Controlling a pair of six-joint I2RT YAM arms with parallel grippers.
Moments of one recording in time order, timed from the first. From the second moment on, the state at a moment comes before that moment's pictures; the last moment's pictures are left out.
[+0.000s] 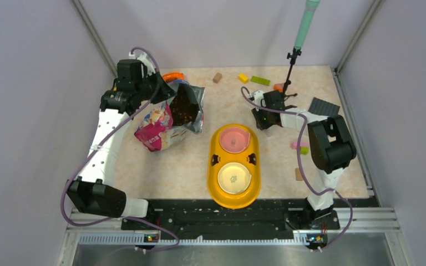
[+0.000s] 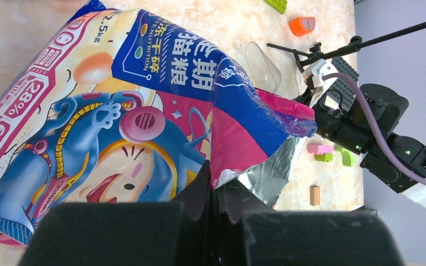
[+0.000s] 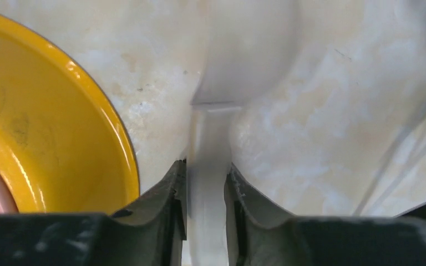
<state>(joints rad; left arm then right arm) -0.14 1.38 1.54 -0.71 0.32 -0.49 0.33 1.88 1.16 -0.20 -0.09 -0.23</state>
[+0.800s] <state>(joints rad) -0.14 1.40 1.54 -0.71 0.34 -0.49 0.12 1.99 1.38 -0.55 -0.70 -0.11</state>
